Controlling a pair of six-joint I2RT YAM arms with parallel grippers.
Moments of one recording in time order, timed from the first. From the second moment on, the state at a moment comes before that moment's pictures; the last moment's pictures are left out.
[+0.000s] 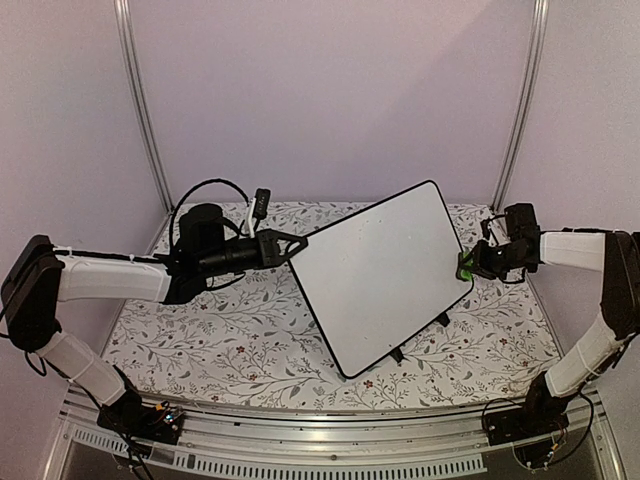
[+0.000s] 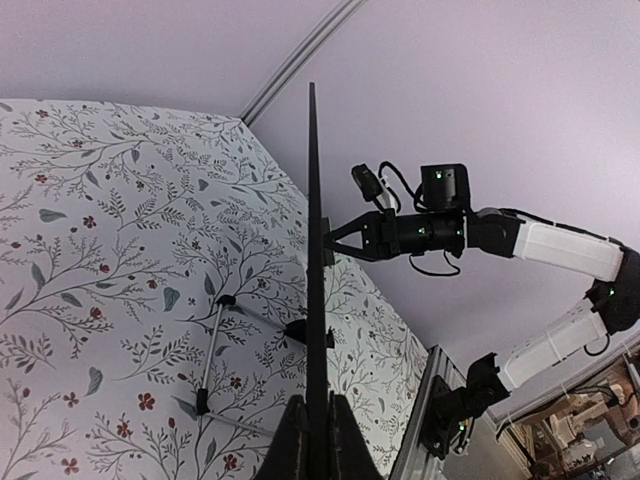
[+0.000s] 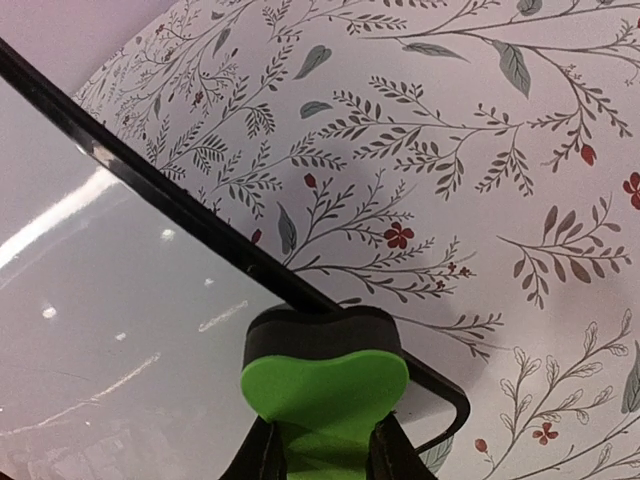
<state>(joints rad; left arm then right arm) -0.69 1.50 0.78 0.59 0.43 -0.69 0.04 1.54 0.87 -0.25 -0.38 0.33</state>
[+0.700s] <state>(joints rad) -0.69 1.51 0.78 0.60 0.44 -0.67 0.05 1.31 0.86 -0.26 -0.35 0.33</state>
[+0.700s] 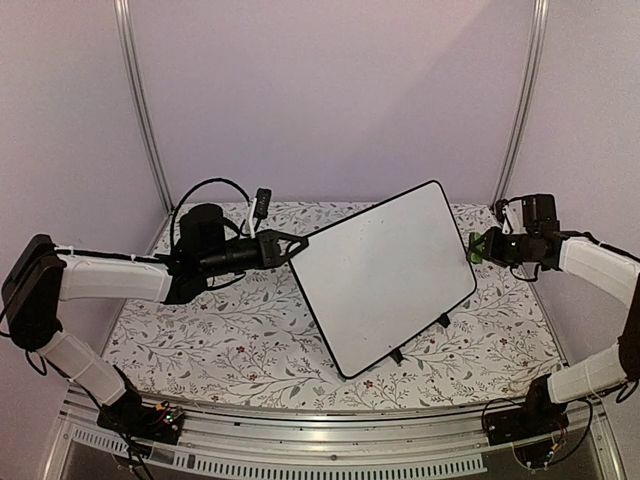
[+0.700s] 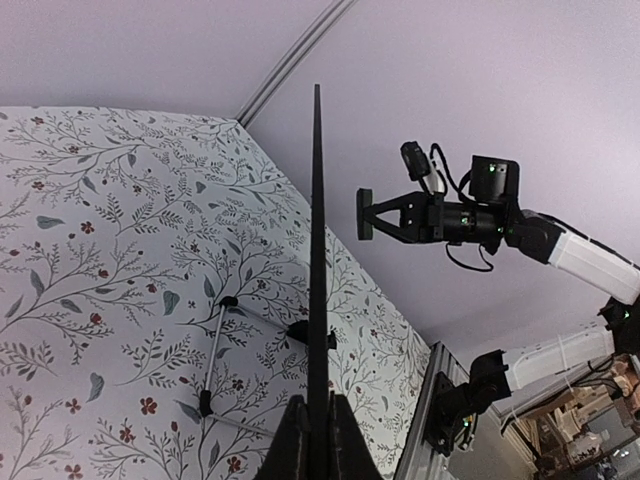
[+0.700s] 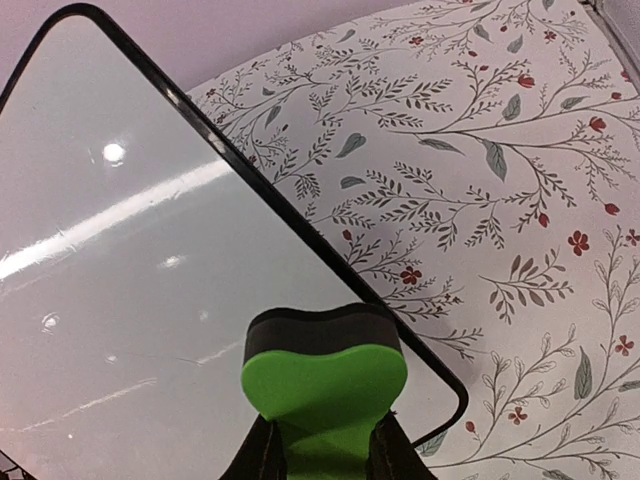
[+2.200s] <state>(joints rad) -0.68 1.51 0.78 0.61 0.43 -0.69 0.38 1.35 0.56 0.11 0.08 0.64</state>
